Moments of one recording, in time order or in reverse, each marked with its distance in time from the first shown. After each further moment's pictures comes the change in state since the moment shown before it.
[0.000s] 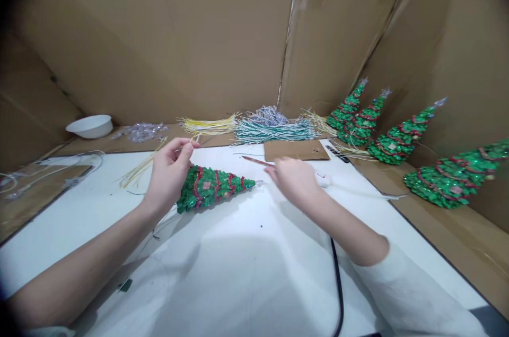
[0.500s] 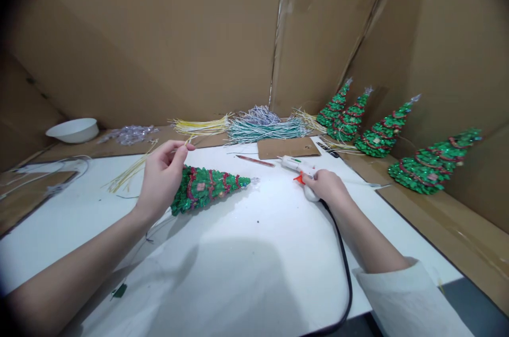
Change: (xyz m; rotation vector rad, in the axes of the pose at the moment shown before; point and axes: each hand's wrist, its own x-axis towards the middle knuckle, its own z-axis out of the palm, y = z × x) left_hand -0.008 0.002 -0.005 0.039 -0.041 0.053; right_hand -0.018 0.090 0.056 0.278 -0.151 0.469
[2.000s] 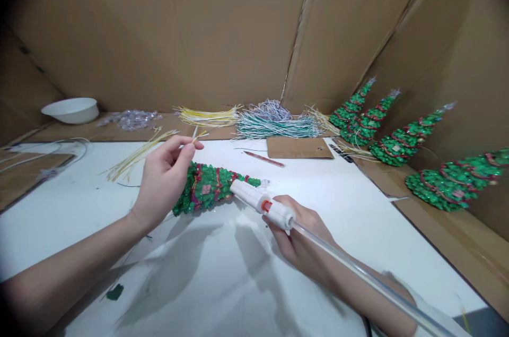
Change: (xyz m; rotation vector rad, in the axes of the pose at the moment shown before) left_hand -0.008 0.006 -0.005 0.062 -0.005 0.004; right_hand -0.103 -0.064 0.011 0.294 0.216 -0.827
